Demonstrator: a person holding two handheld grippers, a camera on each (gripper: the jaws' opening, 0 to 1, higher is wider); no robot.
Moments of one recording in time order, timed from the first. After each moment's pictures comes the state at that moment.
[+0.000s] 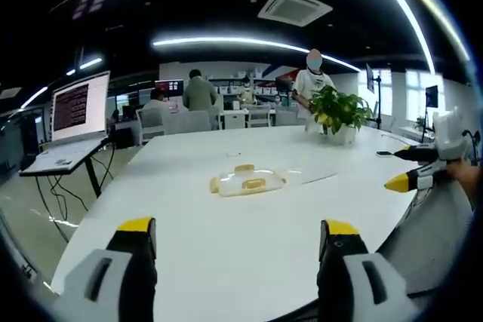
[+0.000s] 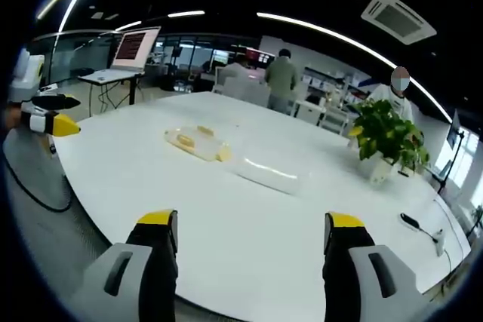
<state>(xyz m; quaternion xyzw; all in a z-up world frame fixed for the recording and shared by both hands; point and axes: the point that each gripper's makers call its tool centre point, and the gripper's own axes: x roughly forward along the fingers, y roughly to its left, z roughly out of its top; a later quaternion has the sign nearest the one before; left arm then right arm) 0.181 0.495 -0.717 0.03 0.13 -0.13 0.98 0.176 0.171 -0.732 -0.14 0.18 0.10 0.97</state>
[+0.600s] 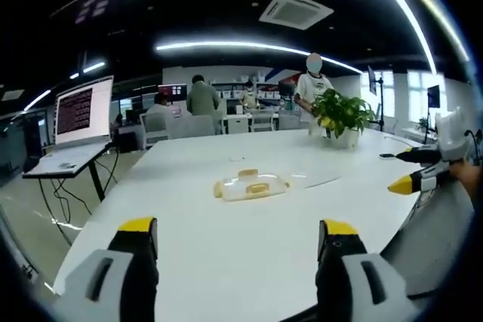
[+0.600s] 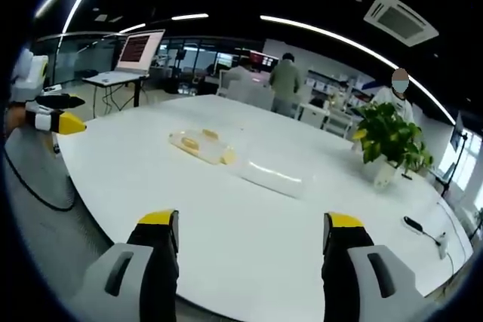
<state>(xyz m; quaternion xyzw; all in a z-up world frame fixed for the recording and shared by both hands) 0.181 0.497 -0.711 0.03 0.12 -0.12 0.99 0.174 0.178 -0.730 -0.14 0.18 0.11 0.97</state>
